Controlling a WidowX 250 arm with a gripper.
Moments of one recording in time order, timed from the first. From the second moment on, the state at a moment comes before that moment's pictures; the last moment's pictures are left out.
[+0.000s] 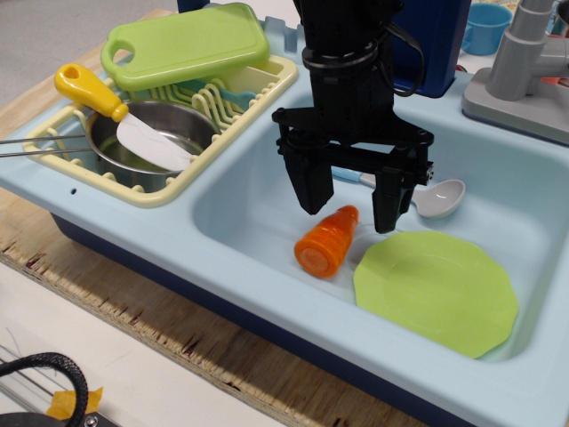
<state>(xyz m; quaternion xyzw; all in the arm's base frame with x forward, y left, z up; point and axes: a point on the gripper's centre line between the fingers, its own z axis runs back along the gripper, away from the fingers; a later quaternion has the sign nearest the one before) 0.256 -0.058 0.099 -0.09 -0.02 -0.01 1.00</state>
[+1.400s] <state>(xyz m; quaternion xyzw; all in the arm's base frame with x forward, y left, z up) 0.256 -0.047 0.063 -0.14 0.03 0.03 0.99</state>
